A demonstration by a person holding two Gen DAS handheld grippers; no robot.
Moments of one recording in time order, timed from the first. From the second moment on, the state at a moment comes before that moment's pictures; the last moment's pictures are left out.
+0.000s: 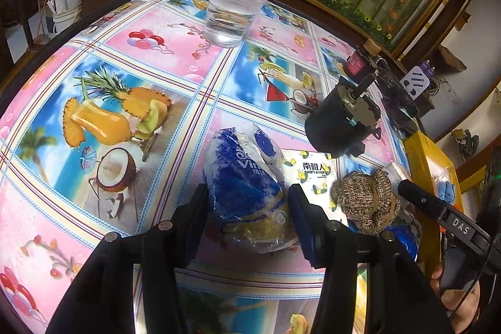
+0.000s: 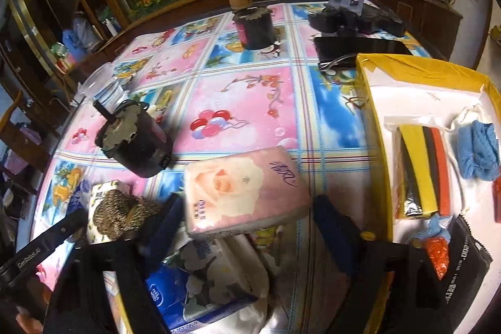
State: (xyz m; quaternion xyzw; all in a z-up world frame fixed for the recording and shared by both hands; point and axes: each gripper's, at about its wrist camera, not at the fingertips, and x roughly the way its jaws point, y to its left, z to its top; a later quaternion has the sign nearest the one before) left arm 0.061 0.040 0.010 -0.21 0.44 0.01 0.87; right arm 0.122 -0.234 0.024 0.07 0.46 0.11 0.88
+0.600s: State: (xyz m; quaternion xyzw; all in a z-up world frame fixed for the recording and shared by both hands) left arm 0.049 0.022 0.035 -0.17 0.38 -0.01 0.91; right arm 0.086 -0.238 0.064 0.11 0.34 0.18 0.92
